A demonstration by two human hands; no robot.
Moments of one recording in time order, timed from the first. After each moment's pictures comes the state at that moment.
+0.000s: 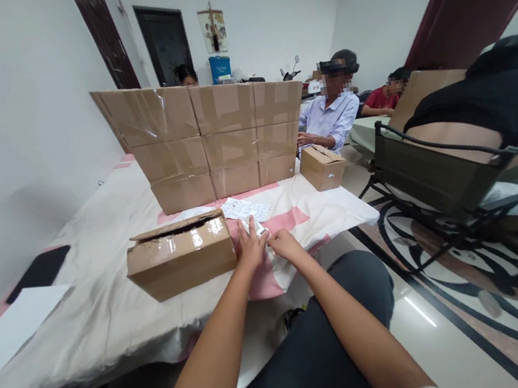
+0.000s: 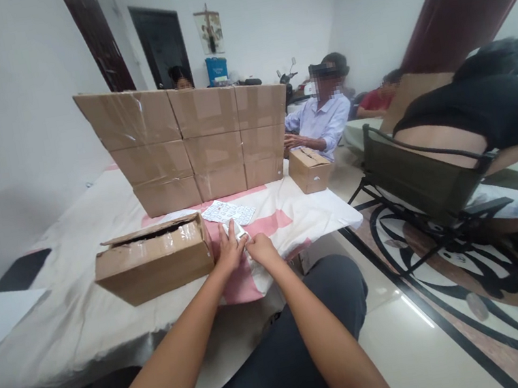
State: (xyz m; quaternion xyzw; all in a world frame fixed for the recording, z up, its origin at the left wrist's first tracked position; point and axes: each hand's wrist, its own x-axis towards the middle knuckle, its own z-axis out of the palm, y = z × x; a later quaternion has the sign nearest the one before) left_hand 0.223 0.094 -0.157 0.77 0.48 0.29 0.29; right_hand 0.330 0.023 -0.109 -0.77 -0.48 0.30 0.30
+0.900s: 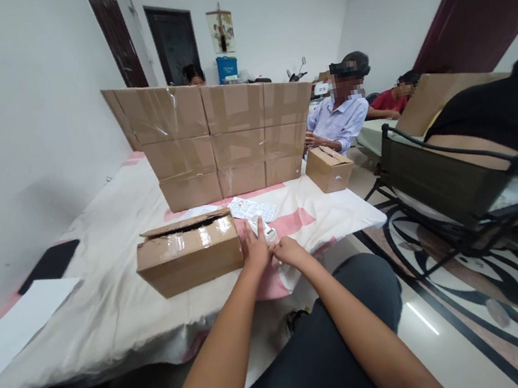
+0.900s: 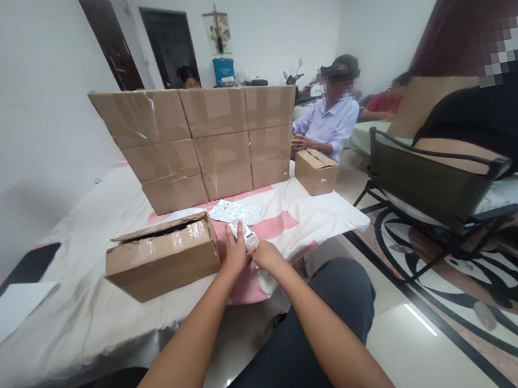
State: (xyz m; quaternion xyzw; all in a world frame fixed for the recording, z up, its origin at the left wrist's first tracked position) left_hand 0.223 0.093 -0.162 0.79 0.49 0.26 0.25; right_hand 0.322 0.017 -0.106 -0.77 -0.49 0.32 0.26
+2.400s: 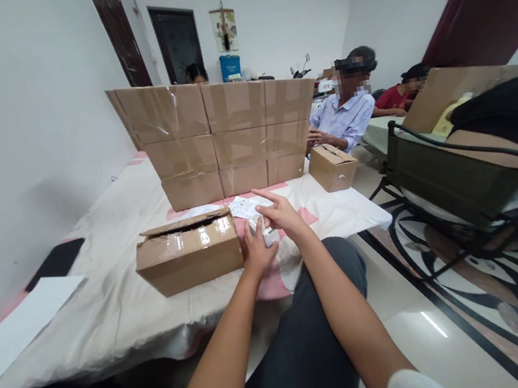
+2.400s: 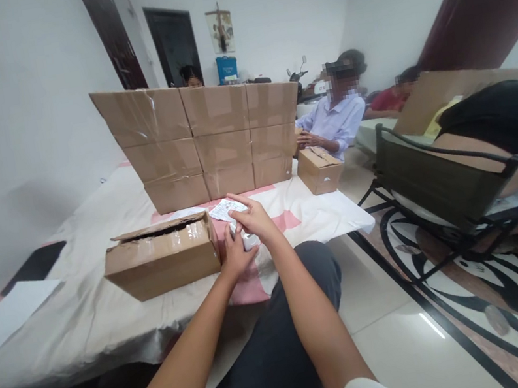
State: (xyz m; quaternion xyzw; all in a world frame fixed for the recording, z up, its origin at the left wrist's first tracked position) left_hand 0.216 0.087 -0.167 0.79 0.47 0.33 0.23; right_hand 0.312 0.043 -0.019 -0.47 -0.53 0.45 0.54
